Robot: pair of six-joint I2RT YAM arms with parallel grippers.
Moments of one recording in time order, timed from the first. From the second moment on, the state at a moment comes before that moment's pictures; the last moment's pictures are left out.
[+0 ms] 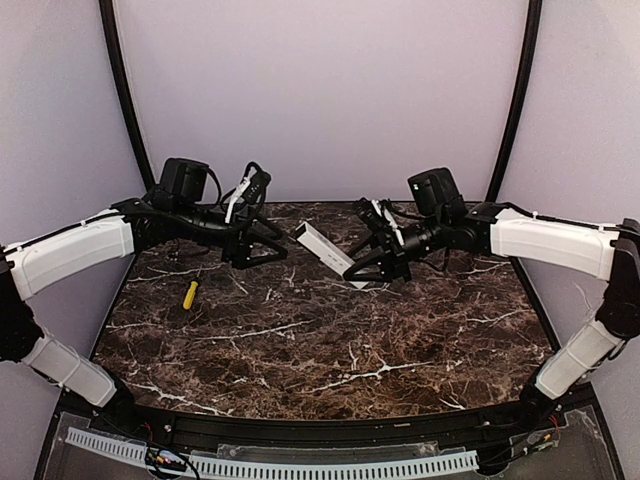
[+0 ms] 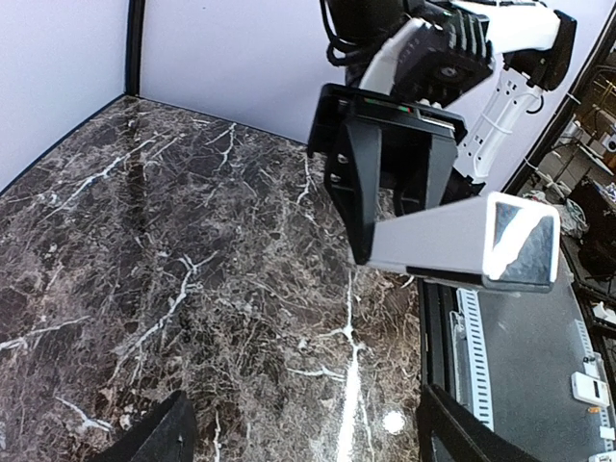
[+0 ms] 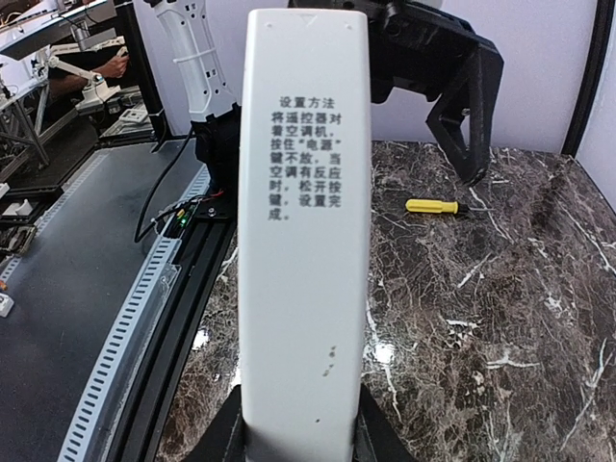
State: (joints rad) left arm -0.57 1.40 1.16 -0.30 0.83 0.13; right arm 0.70 1.52 1.16 -0.25 -0.99 -0.44
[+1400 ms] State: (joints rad) left arm -0.64 1.37 1.06 -0.21 0.85 0.17; right arm 0.78 1.71 1.36 -0.51 -0.91 -0.51
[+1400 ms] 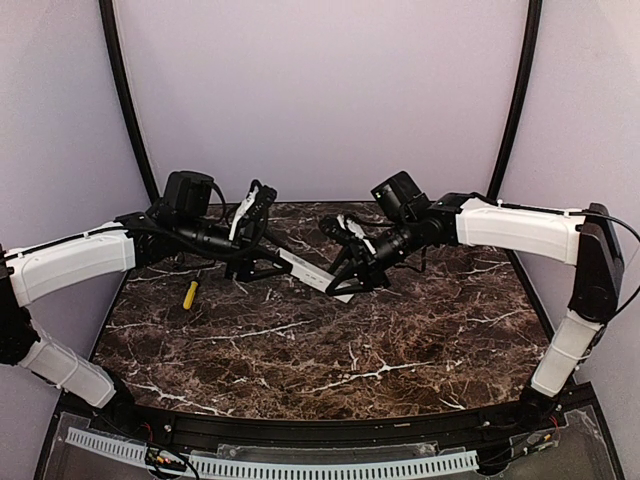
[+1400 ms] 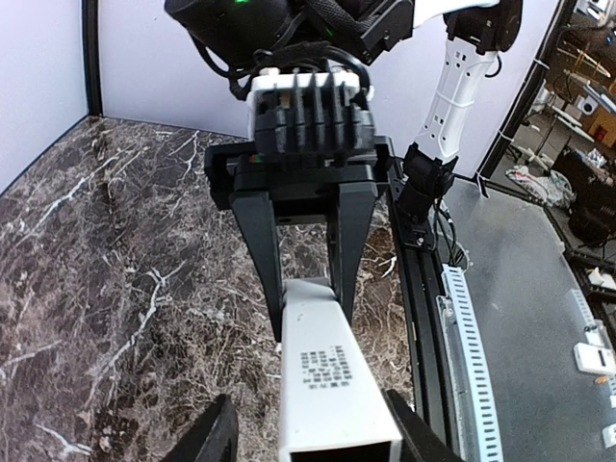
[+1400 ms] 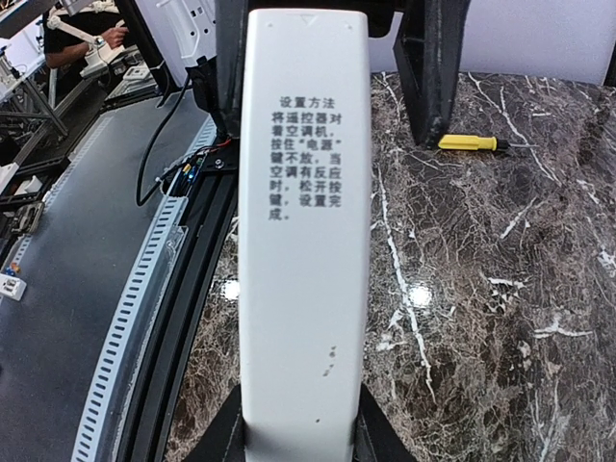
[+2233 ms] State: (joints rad) left arm -0.64 1.37 1.06 -0.22 0.84 0.18; right arm 0.78 1.71 1.36 -0.51 -0.87 -0.51
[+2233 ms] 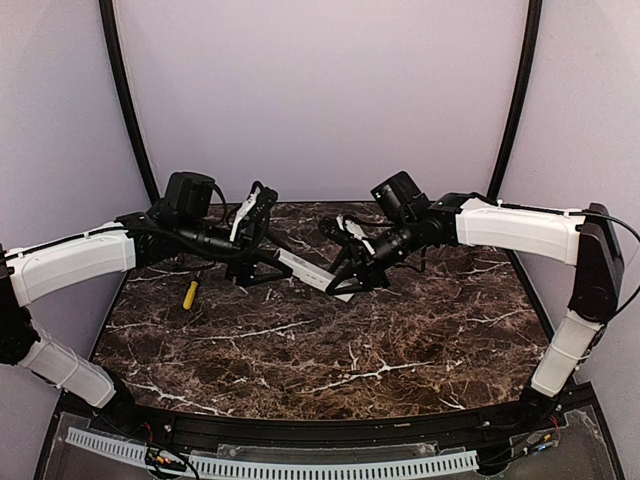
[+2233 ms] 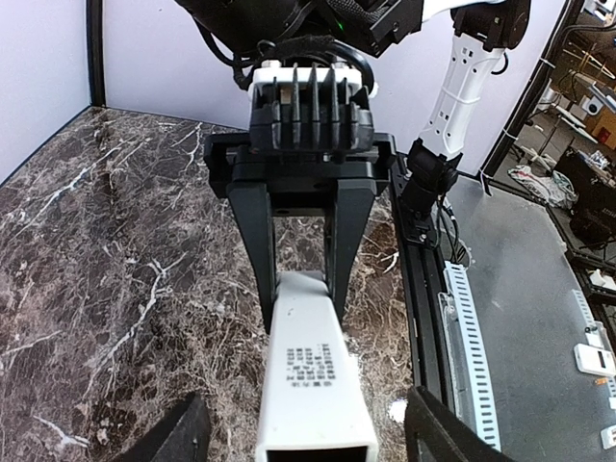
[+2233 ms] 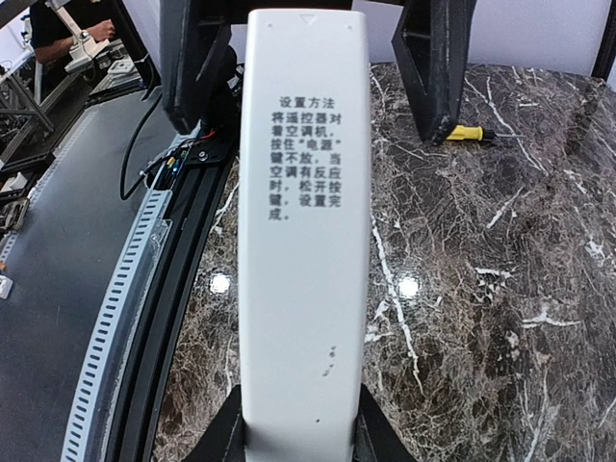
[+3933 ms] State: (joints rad) left arm -0.64 1.31 0.99 -0.16 0.70 0.25; right arm 0.58 1.62 1.26 -0.30 -0.78 -0.05
